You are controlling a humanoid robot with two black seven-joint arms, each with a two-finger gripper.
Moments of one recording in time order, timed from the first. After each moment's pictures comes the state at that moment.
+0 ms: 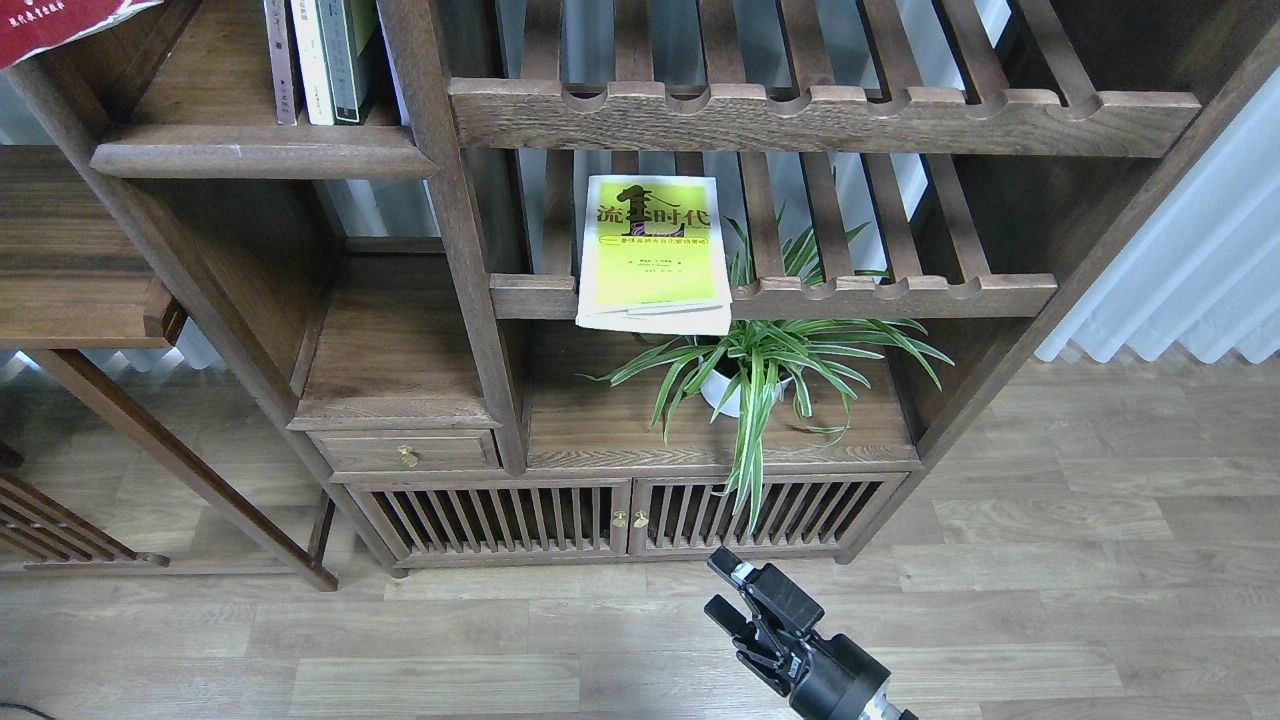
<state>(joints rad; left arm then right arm) -0.59 0.89 -1.44 -1.23 0.20 -0.49 0.11 -0.19 -0.16 0.90 1.14 0.33 0.58 -0.26</state>
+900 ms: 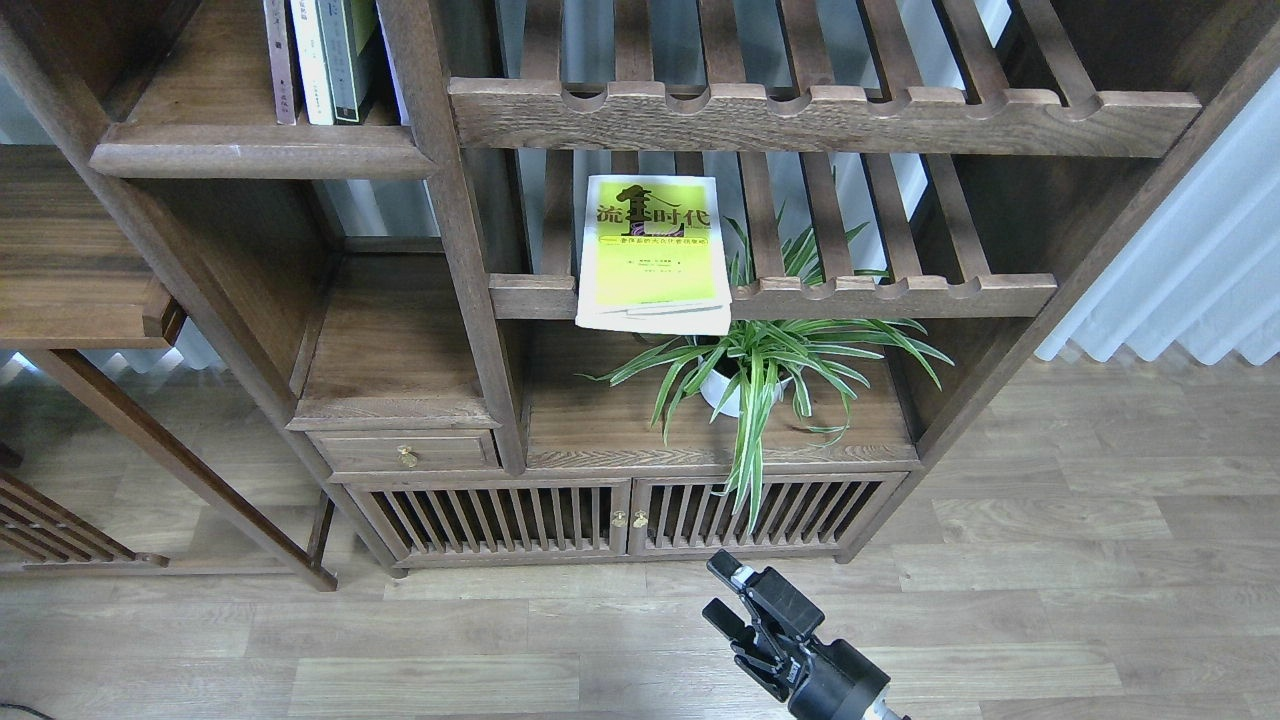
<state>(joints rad) -1.15 0.70 -1.05 -0.82 0.40 -0.49 0.08 -0.22 -0.16 0.91 1.16 0.33 0.58 -0.26</state>
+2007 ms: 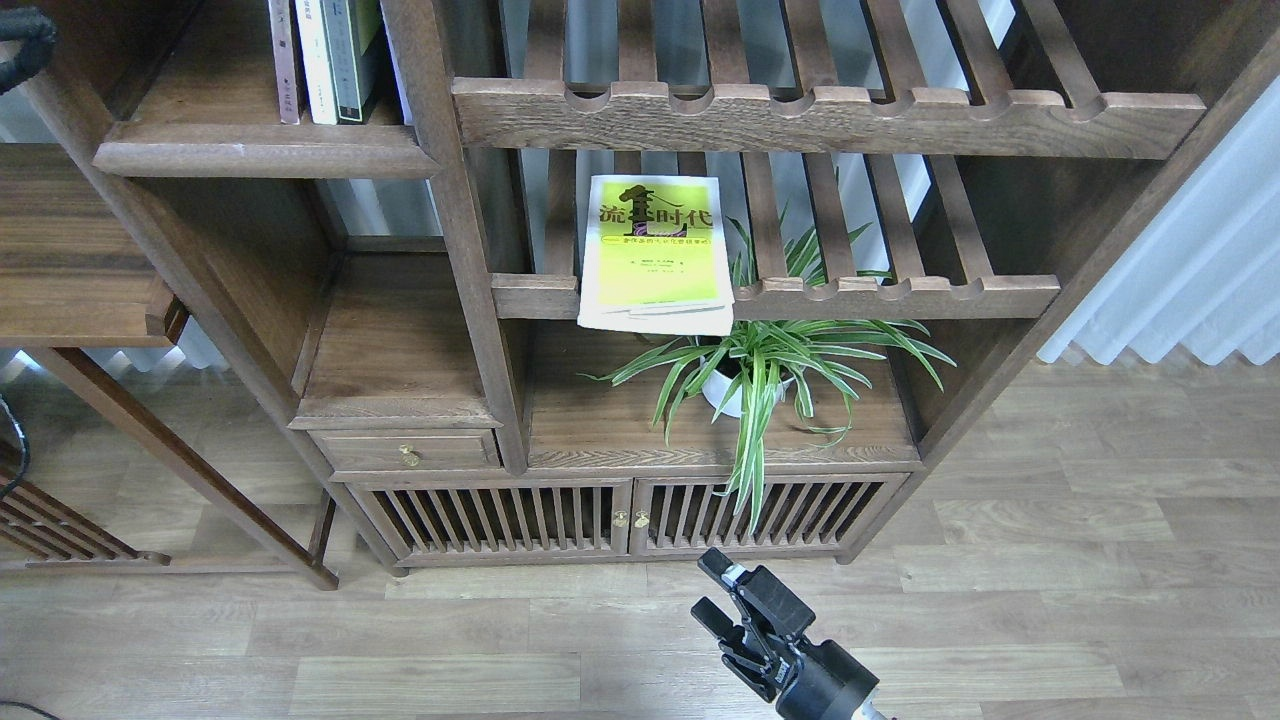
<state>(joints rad) -1.25 0.41 -1.02 -0.52 0.64 -0.49 -0.24 -0.21 -0.11 0.91 1.16 0.33 0.58 -0.26</state>
